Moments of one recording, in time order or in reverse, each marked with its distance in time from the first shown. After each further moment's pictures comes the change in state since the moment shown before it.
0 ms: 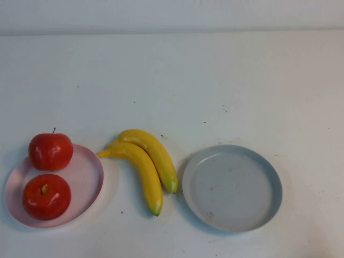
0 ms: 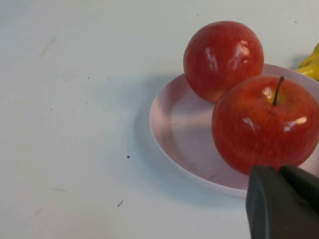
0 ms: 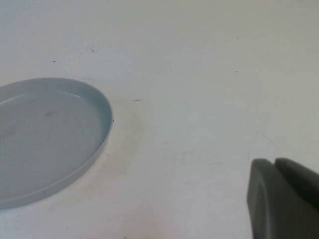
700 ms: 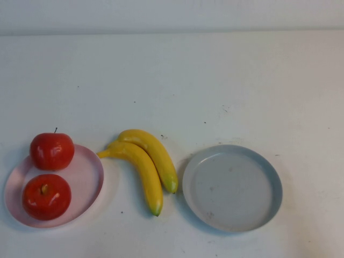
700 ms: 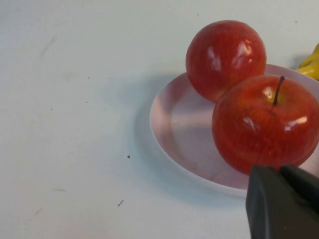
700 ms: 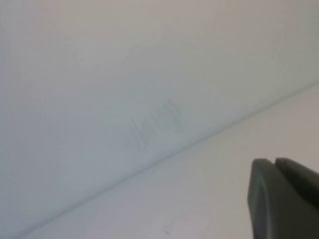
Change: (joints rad) right arm 0.000 0.000 0.000 0.450 -0.431 0.015; left arm 0.000 0.000 0.000 0.000 0.000 0.000
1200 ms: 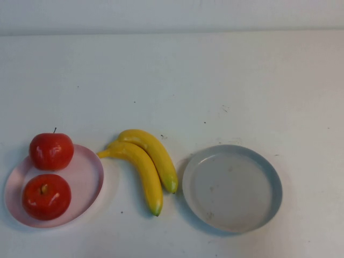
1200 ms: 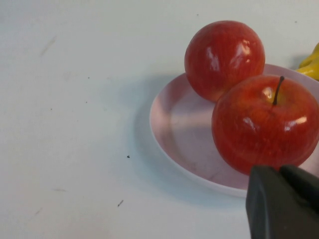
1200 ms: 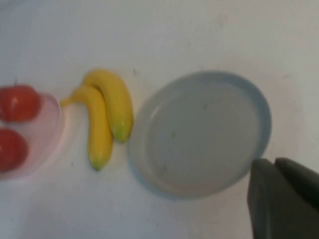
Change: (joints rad) right arm 0.000 0.499 -0.523 0.037 0.772 -0.069; left arm 0.000 0.000 0.000 0.000 0.002 0.000
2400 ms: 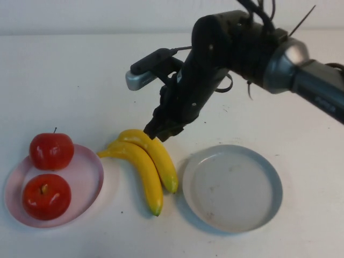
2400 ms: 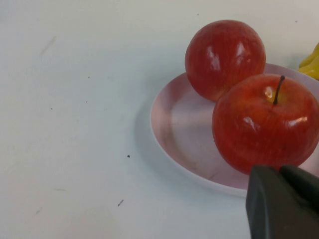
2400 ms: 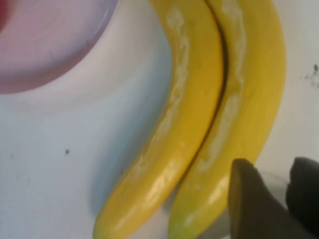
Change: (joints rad) right arm 0.553 1.591 -1.454 -0.361 0.435 -0.181; left arm 0.000 0.000 0.000 0.000 0.000 0.000
